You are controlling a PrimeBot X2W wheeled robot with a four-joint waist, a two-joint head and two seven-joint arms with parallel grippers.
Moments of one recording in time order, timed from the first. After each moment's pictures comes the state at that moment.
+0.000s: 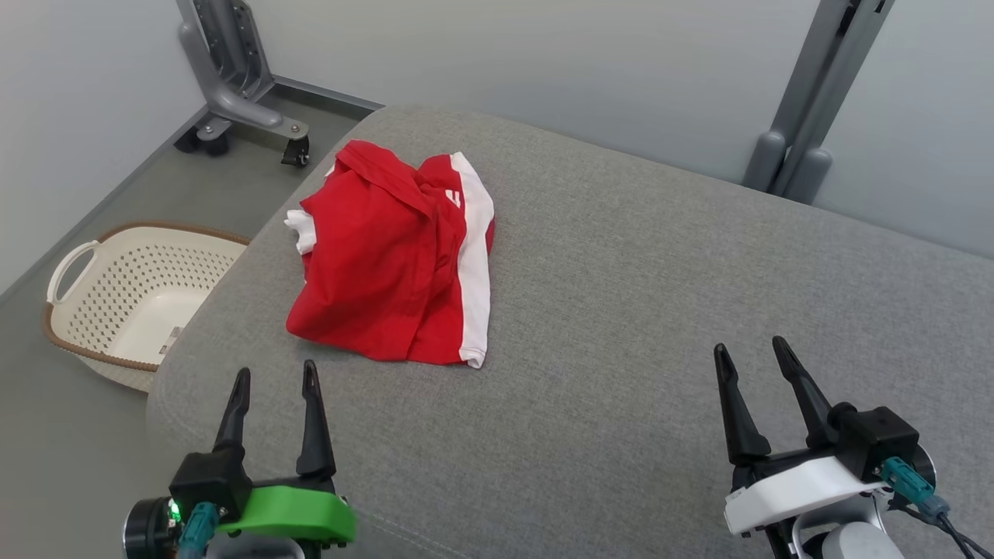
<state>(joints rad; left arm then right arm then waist) 0.00 0.05 -0.15 0.15 -0.23 0.08 -0.26 0.00 -0.05 0.07 0.13 0.18 0.13 -0.26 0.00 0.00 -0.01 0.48</state>
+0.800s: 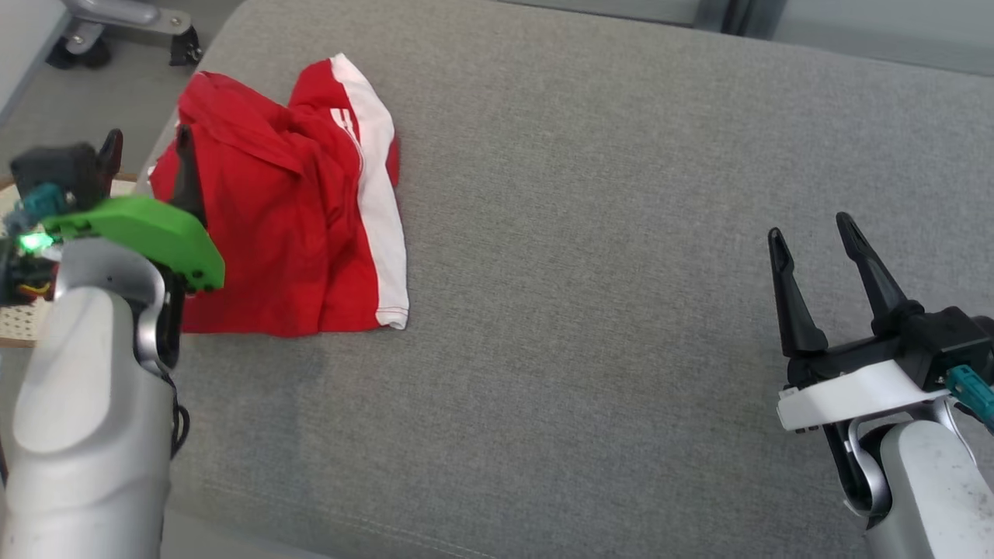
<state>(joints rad) -0.65 0.20 -0.04 0.54 -0.26 -0.04 0.02 -0.18 -0.18 0.04 0.08 0.13 0.13 -0.26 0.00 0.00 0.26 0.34</state>
